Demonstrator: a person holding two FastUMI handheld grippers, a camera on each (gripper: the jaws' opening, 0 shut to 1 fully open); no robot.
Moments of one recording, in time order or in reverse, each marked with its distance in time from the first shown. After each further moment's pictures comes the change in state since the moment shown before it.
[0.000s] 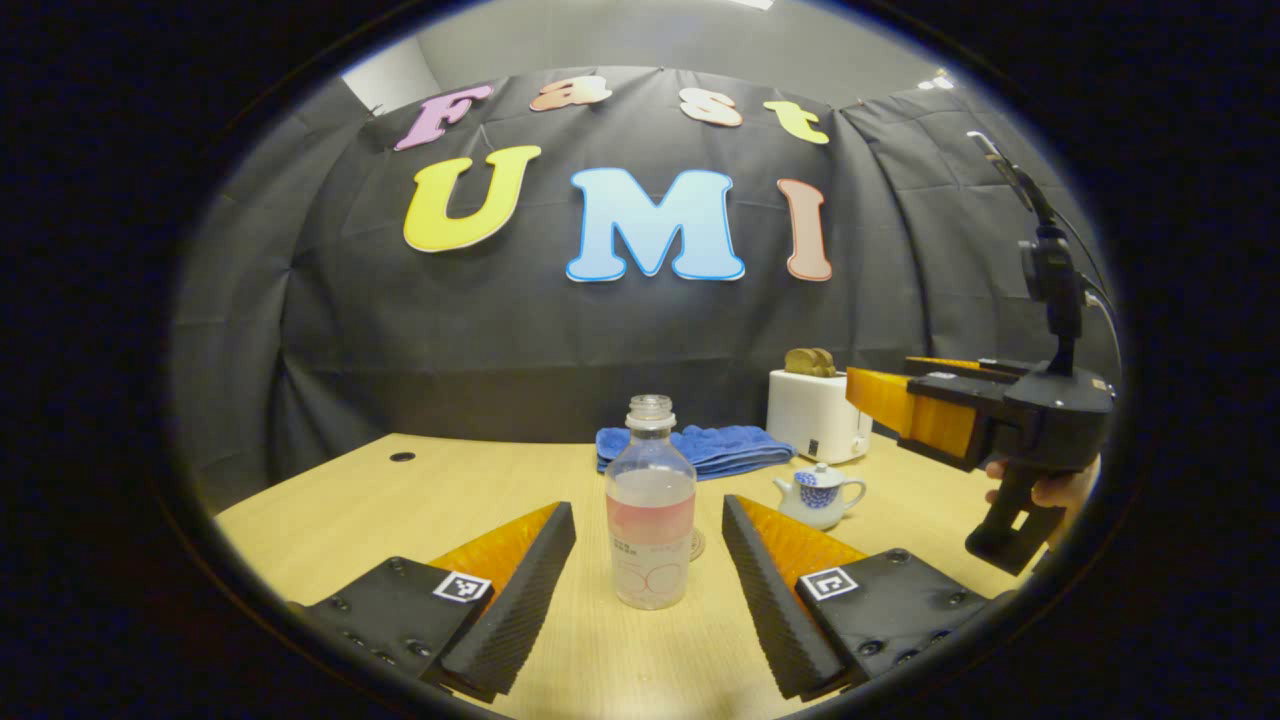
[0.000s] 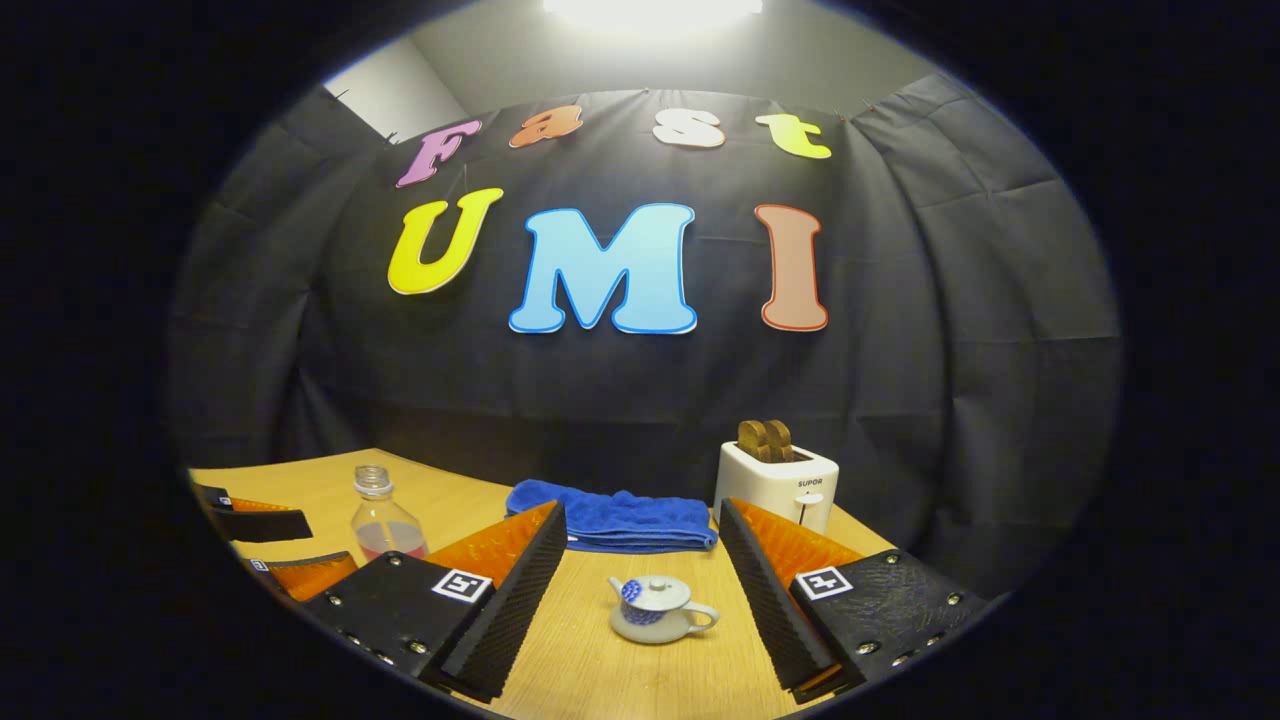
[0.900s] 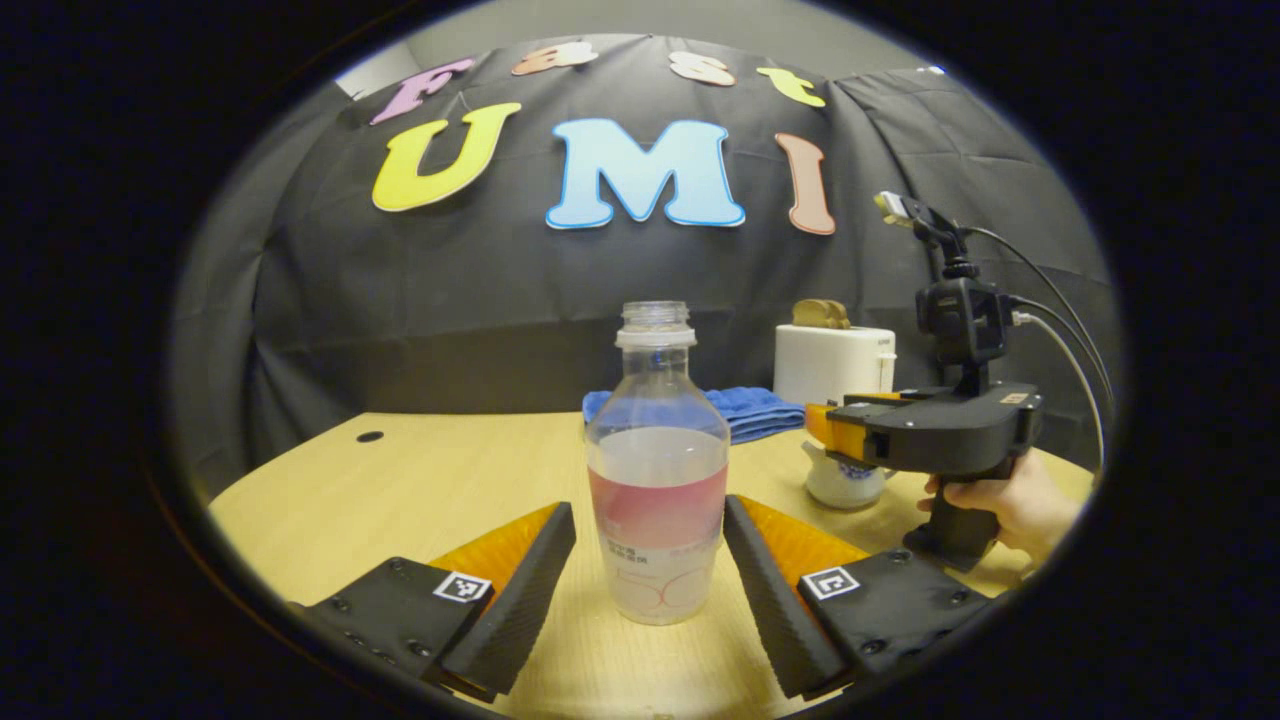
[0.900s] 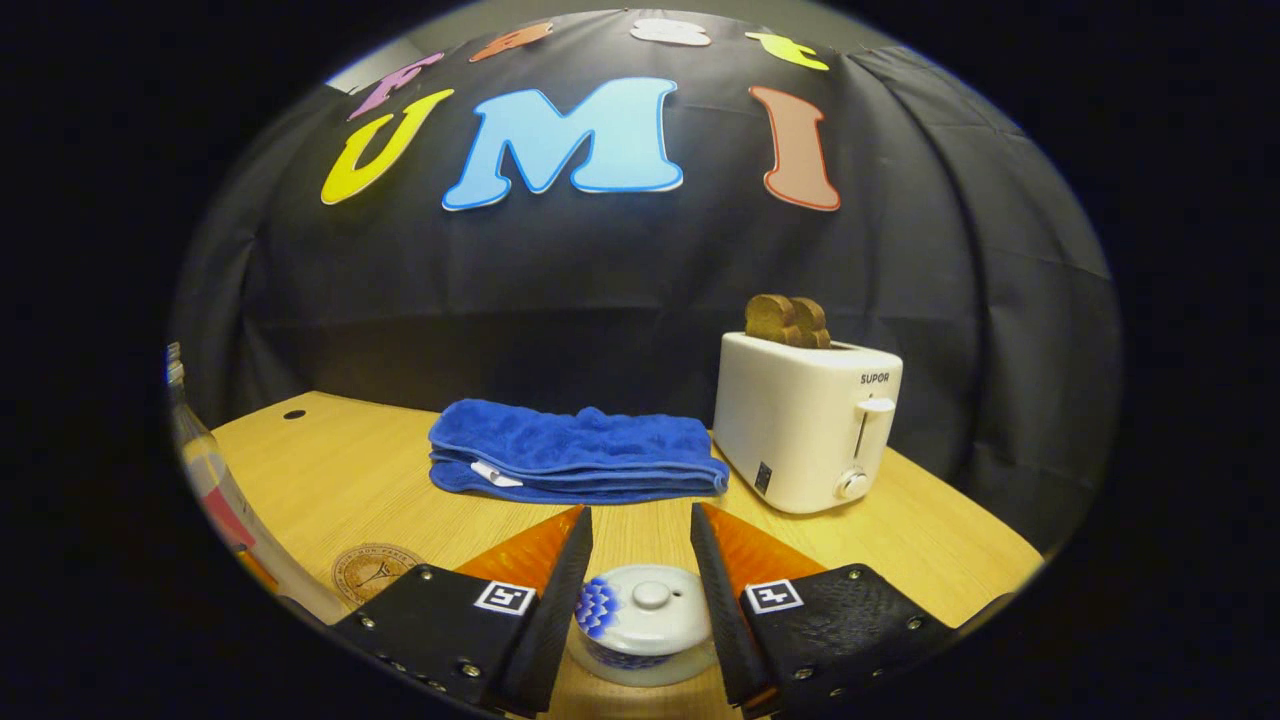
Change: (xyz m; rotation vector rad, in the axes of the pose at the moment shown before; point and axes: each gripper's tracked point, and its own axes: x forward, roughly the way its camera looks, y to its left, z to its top) left arm 0.065 0.002 -0.048 0.013 0.080 -0.044; right arm 0.108 -0.005 -0.128 0.092 0.288 -0.053
